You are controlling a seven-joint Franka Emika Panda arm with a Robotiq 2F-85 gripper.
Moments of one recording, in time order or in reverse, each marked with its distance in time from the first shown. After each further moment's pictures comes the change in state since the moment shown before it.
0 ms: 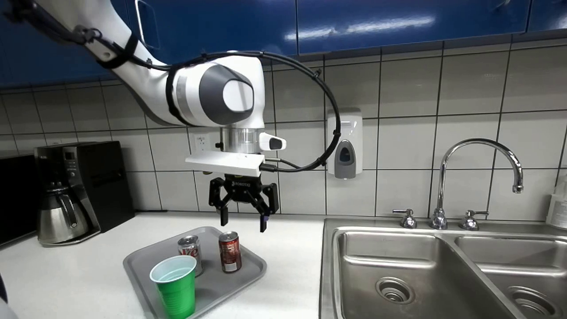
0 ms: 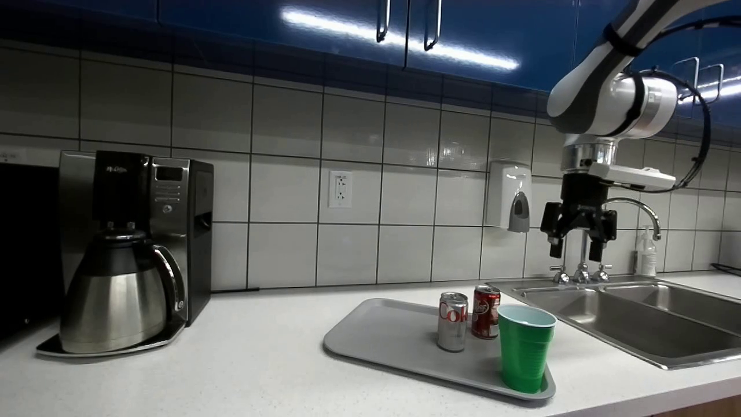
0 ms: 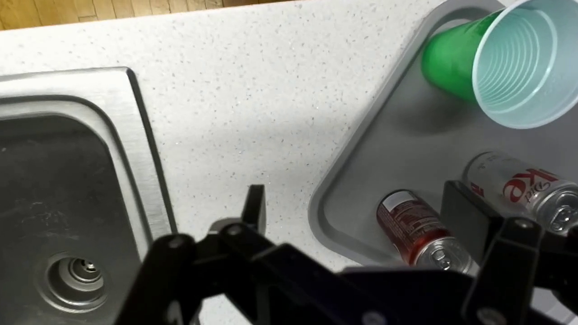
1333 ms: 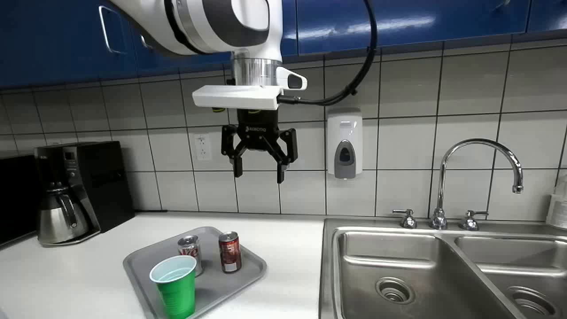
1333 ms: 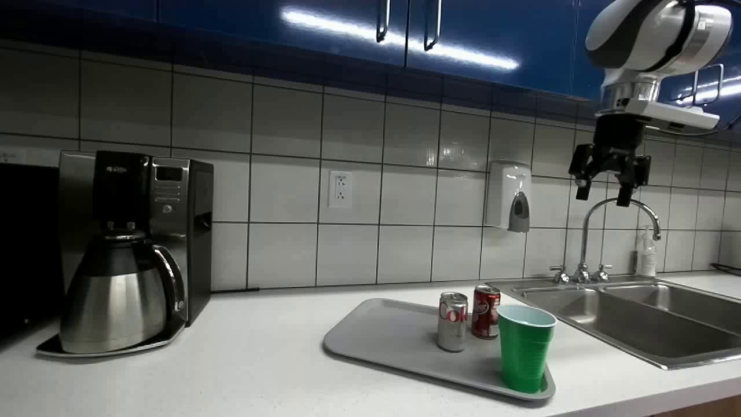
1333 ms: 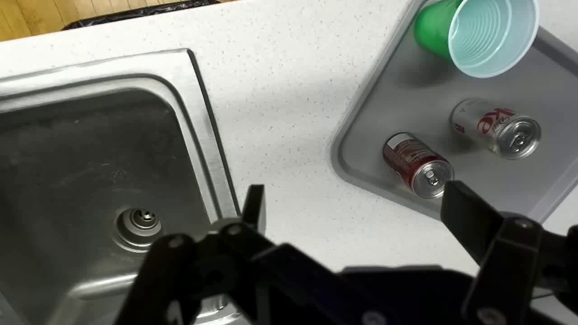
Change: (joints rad) arm -0.033 -0.177 -0.074 0.140 -0.031 -0.222 -0.014
